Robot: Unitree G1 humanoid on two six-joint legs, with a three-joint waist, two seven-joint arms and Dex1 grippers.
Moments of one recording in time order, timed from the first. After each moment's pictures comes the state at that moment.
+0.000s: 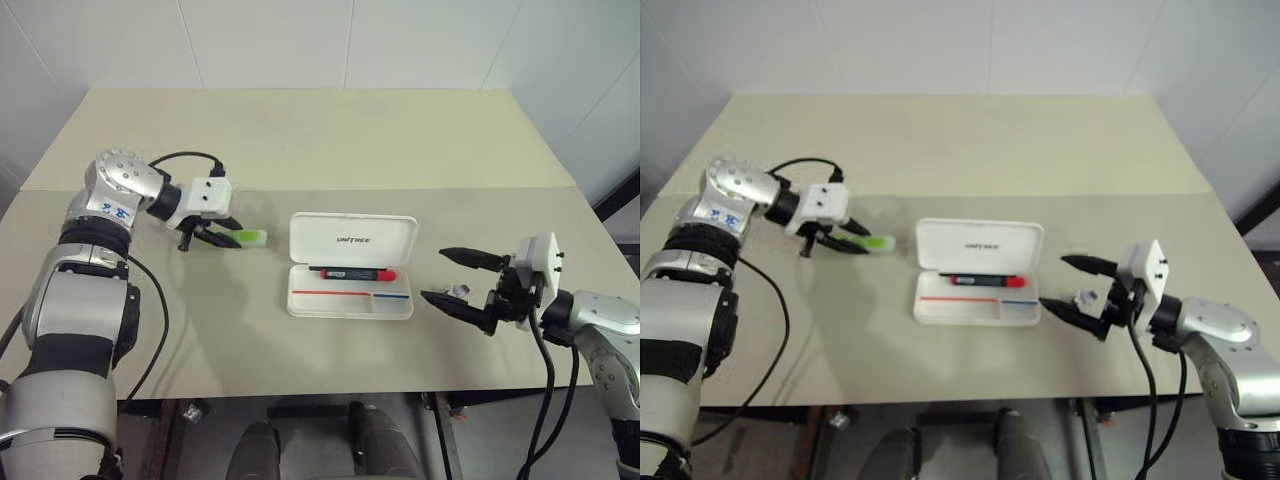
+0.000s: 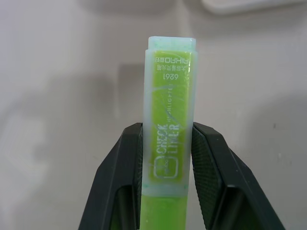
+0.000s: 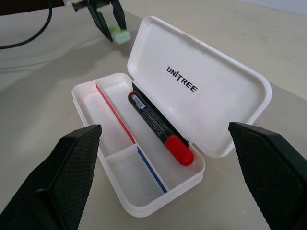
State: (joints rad) left arm -1.27 0.68 -0.19 1.19 0.22 -0.43 -1.46; right arm -0.10 -0.74 -0.24 -0.27 0.60 0.35 1.03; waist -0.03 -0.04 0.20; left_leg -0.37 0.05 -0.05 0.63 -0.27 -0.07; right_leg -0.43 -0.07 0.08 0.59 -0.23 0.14
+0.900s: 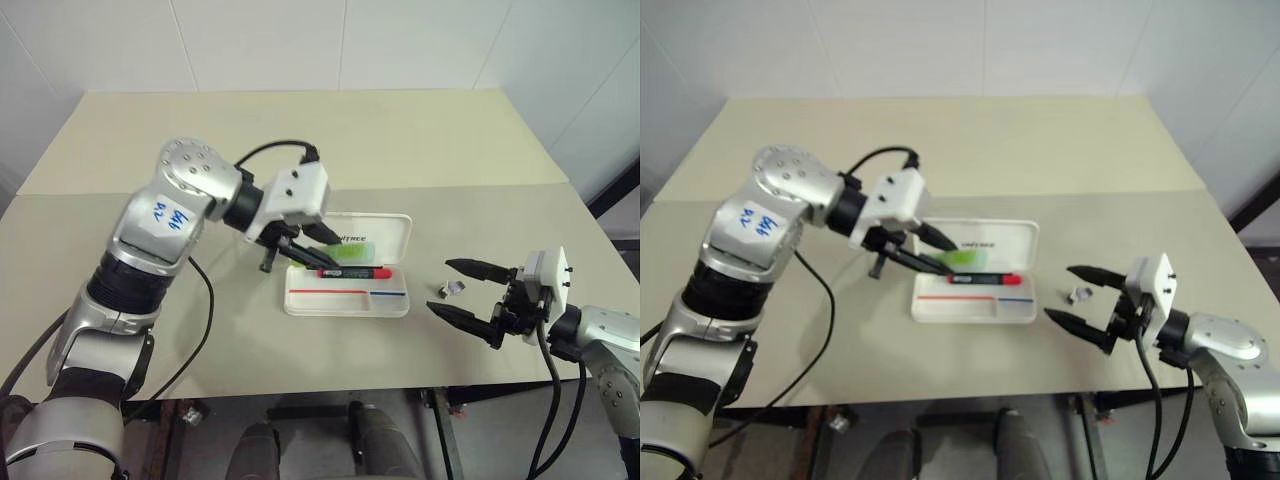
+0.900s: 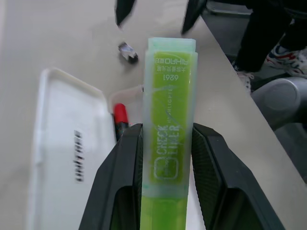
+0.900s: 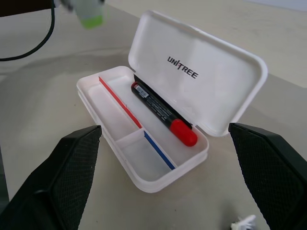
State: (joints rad) left arm -0.99 0.63 -0.35 -0.11 -0.17 0.64 -1.36; right arm -0.01 -0.74 -0.28 -0.31 0.62 0.33 1.02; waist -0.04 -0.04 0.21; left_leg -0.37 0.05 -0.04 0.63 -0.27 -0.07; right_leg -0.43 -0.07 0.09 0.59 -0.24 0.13
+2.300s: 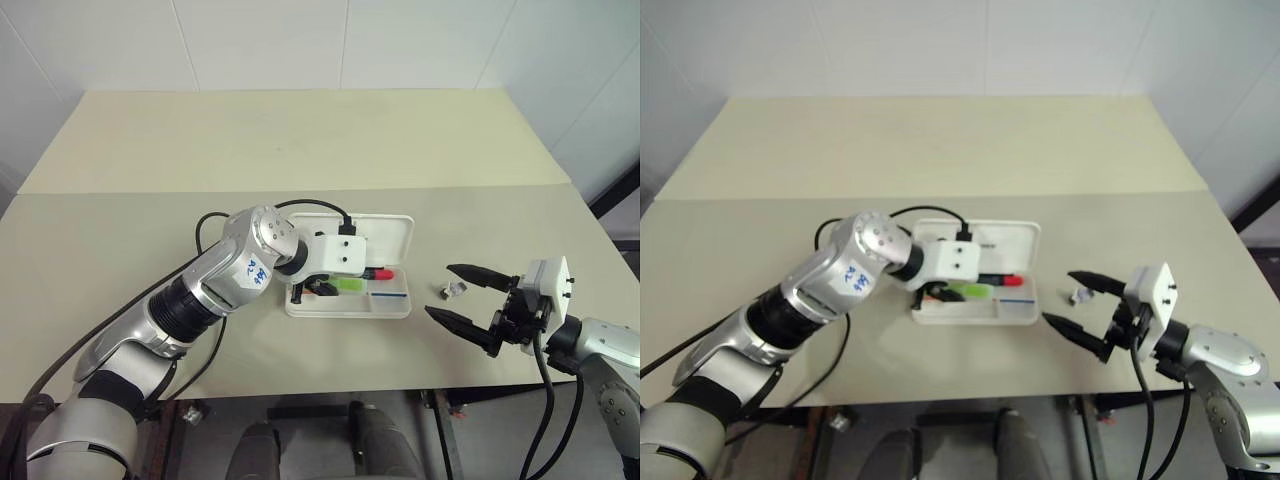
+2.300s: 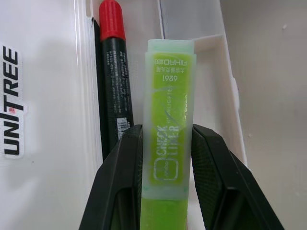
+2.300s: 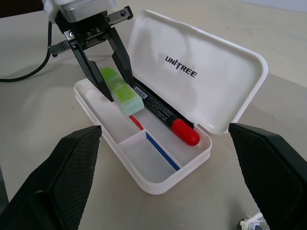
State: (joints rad) left arm -0.97 0.55 -0.67 -0.16 0.16 0.82 -1.14; right arm 0.07 -0.72 -0.29 -0.39 0.64 0.33 0.95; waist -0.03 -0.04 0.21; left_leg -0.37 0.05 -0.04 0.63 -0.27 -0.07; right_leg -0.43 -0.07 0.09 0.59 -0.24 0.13
